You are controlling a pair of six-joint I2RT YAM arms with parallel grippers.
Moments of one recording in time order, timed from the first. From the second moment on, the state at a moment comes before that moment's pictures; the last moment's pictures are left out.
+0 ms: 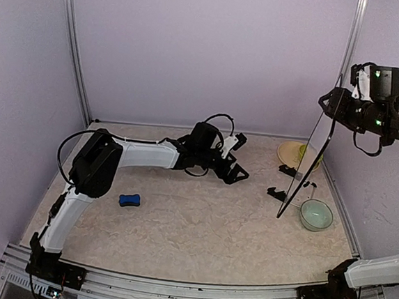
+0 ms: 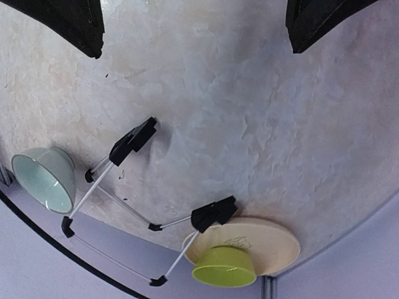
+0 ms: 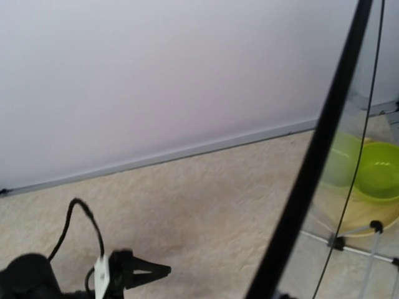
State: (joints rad) left arm -0.80 2.43 1.92 0.01 0.43 0.03; right arm 0.47 1.13 1.61 -0.83 0.26 0.49
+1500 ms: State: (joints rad) left arm -1.12 2.74 2.23 0.35 -0.01 0.35; right arm 0.47 0.97 1.56 -0.88 0.31 0.45
